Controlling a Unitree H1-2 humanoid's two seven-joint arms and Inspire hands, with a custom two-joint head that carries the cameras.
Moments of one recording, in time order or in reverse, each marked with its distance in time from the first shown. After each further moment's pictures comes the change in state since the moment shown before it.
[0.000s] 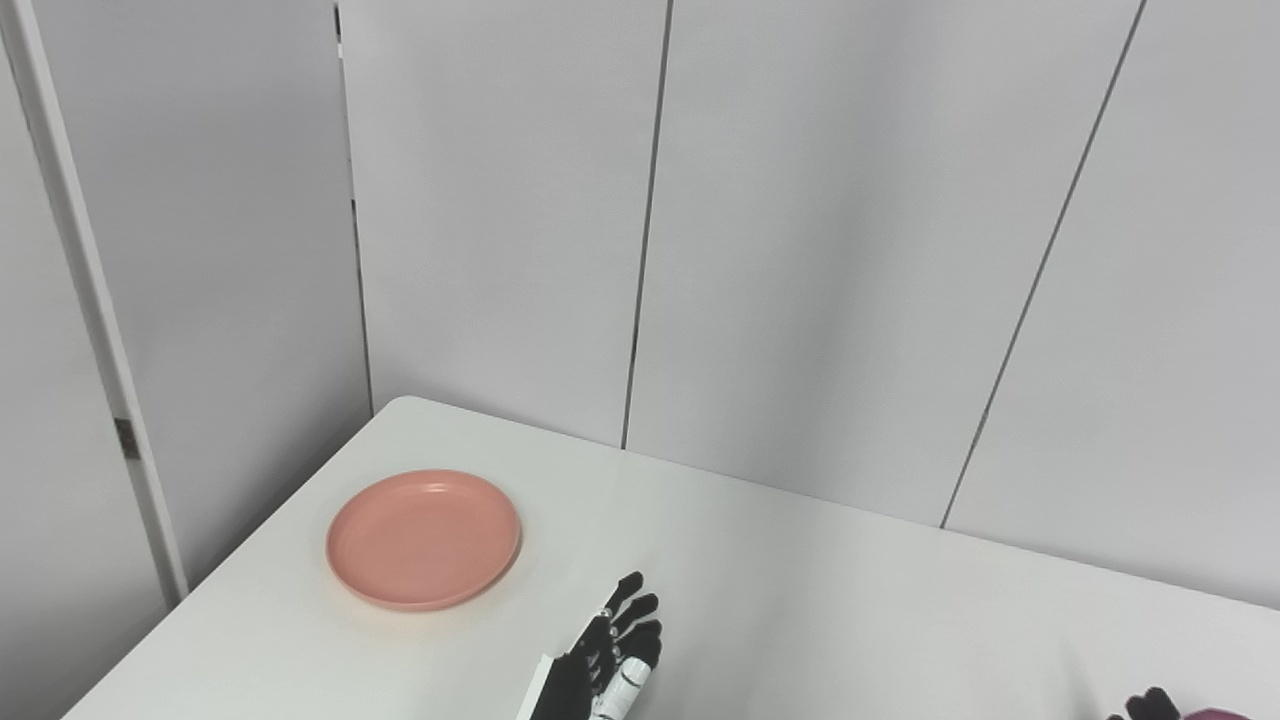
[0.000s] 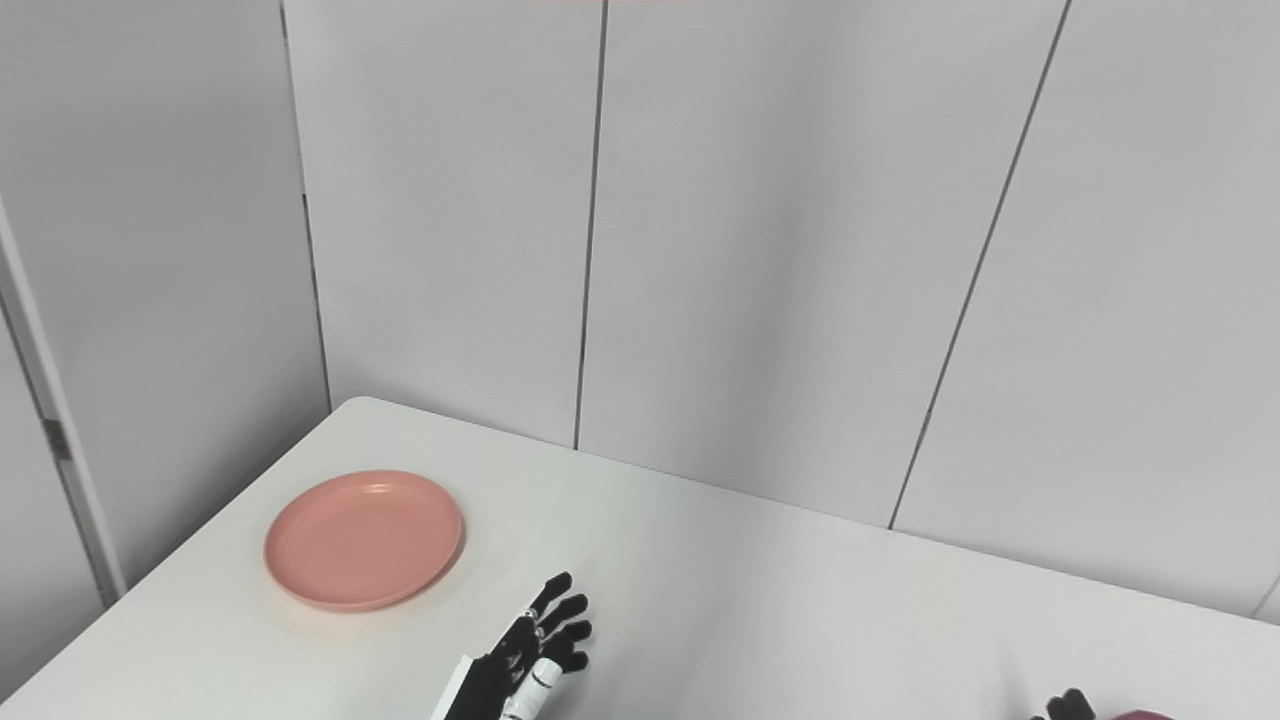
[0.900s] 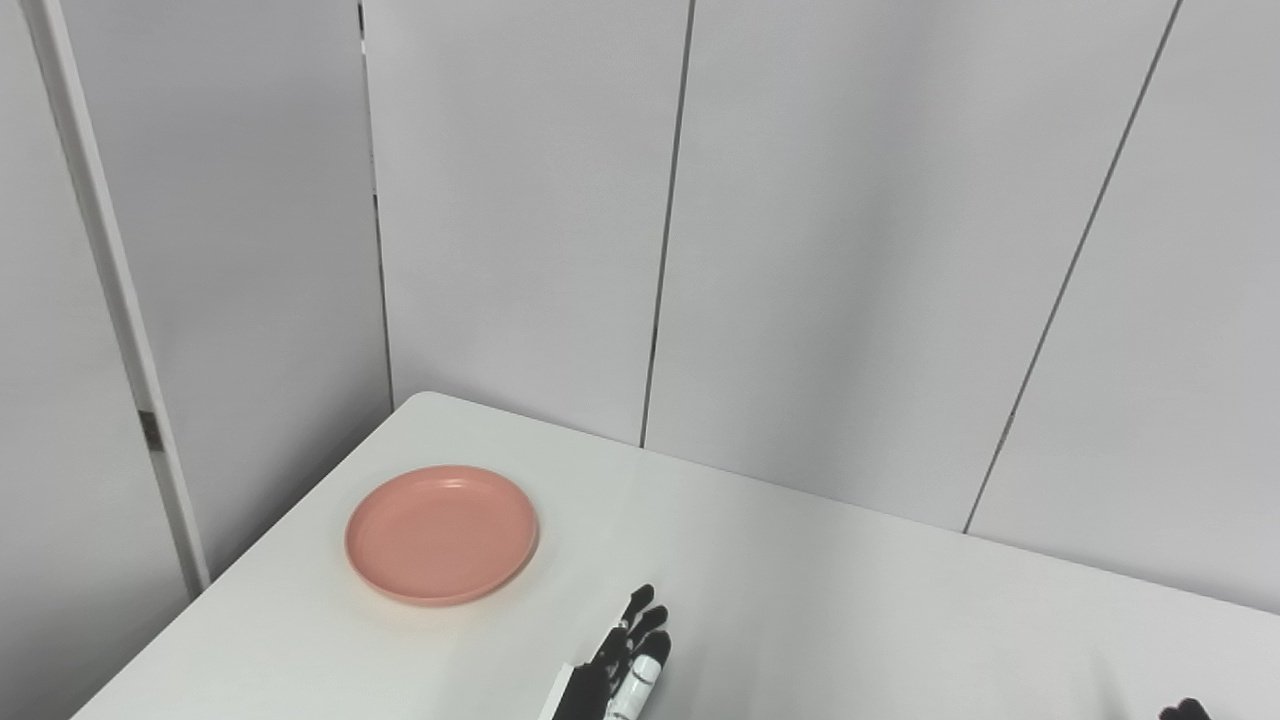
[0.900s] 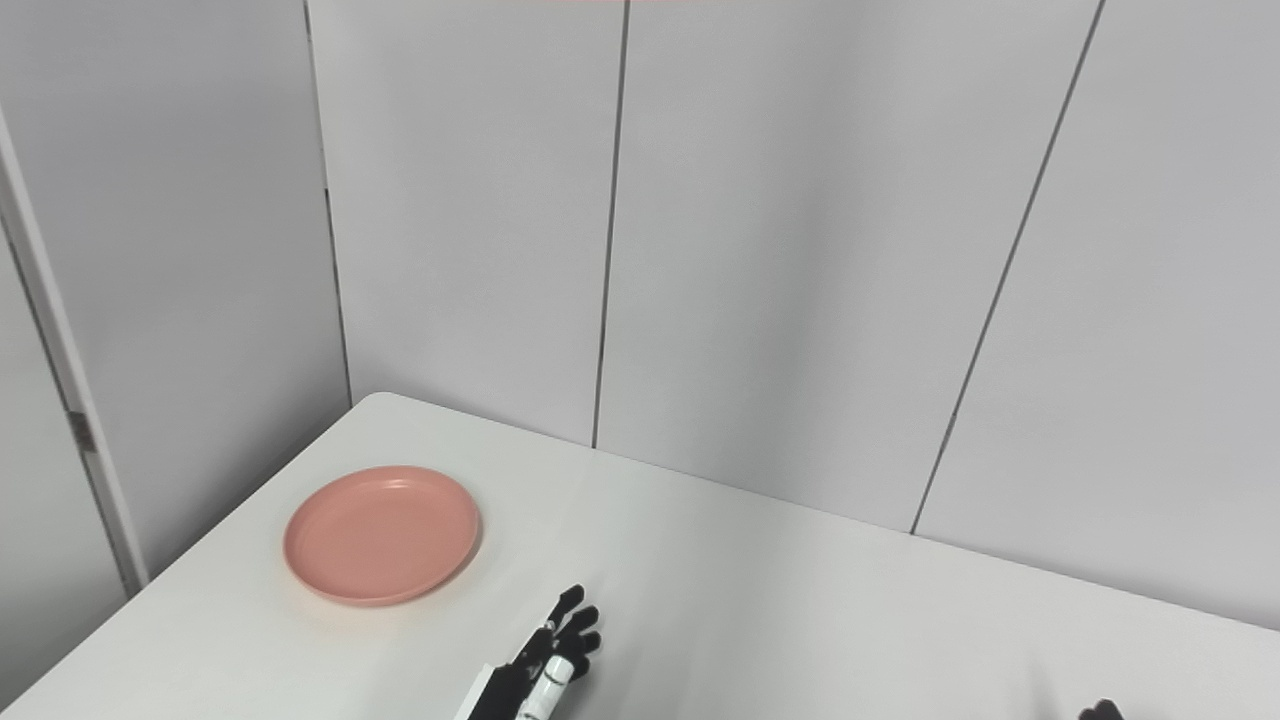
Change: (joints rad) left arm -0.027 -0.008 0.029 -0.074 0.006 0.172 -0.002; right arm 0.000 -0.017 -0.002 -0.013 0.018 0.010 0.007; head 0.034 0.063
